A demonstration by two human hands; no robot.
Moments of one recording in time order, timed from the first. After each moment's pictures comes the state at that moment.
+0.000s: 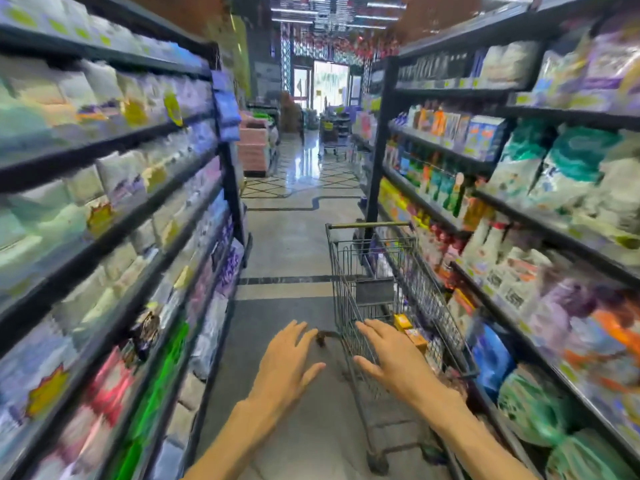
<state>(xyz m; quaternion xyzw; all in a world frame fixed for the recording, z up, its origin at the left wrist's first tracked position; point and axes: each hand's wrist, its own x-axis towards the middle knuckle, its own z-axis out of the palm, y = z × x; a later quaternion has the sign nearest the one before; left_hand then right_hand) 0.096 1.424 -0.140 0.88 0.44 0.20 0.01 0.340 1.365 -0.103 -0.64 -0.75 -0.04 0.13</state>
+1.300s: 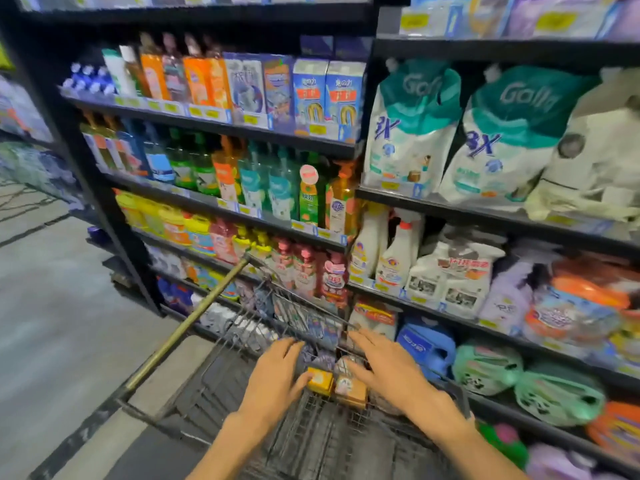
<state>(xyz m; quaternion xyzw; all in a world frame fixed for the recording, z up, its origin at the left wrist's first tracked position) 0.515 2.058 -0.201 0.99 -0.01 0.07 0.14 0.598 1.825 -0.163 -0.95 -0.31 0.06 0.09</state>
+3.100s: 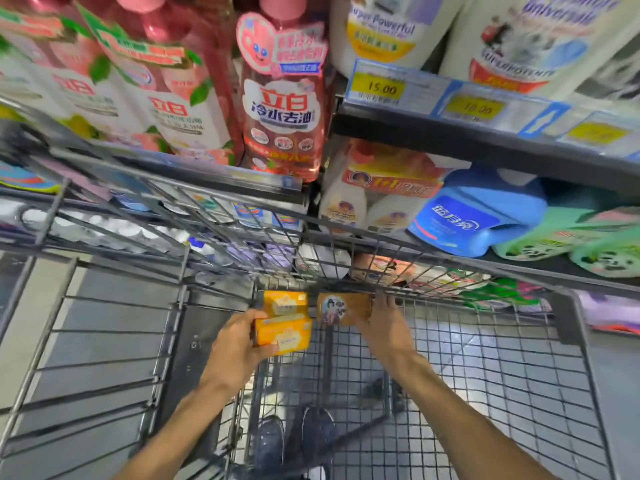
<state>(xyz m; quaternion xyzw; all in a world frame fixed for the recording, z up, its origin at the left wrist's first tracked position) 0.733 2.132 -0.628 0.87 0.09 -0.23 0.44 0.763 1.855 -0.629 -0.92 0.18 0.27 0.21</state>
